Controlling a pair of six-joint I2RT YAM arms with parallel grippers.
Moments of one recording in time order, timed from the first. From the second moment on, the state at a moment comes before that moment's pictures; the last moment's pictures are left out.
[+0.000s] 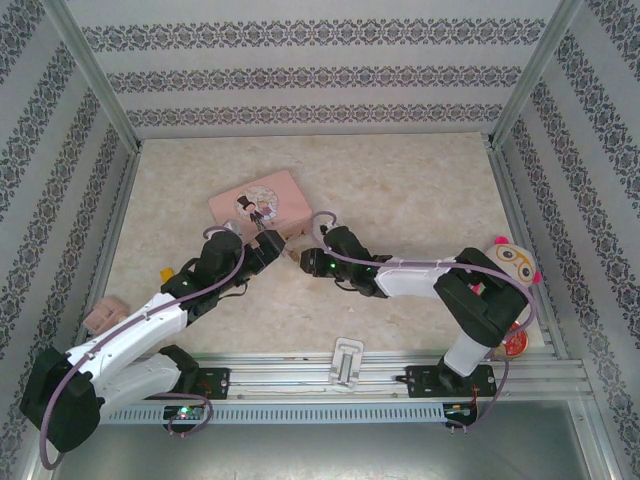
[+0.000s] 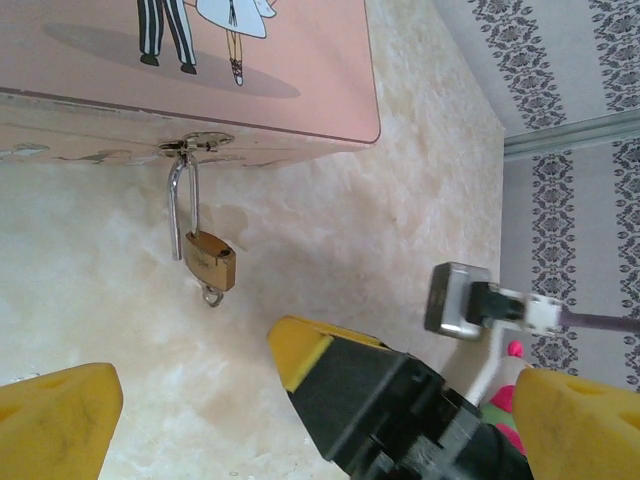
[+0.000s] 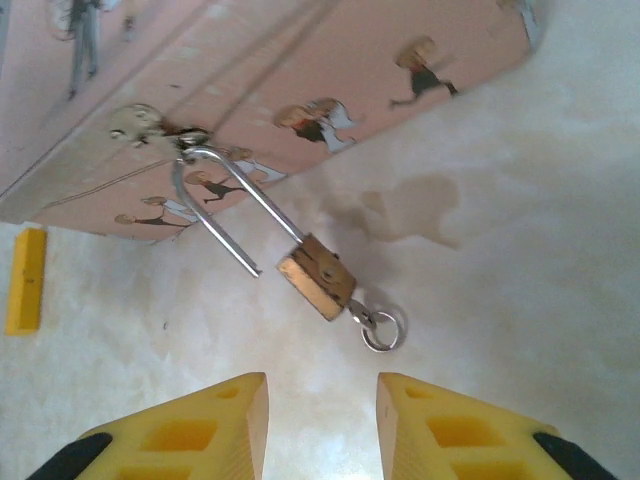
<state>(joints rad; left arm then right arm) -0.54 0.99 0.58 -0.16 0.00 -1.12 0.80 1.67 0.80 0.20 -0.09 0.76</state>
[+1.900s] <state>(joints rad) -0.12 1.89 1.43 -0.49 0.00 -0.24 0.79 2.01 1.24 -0.23 -0.12 0.35</state>
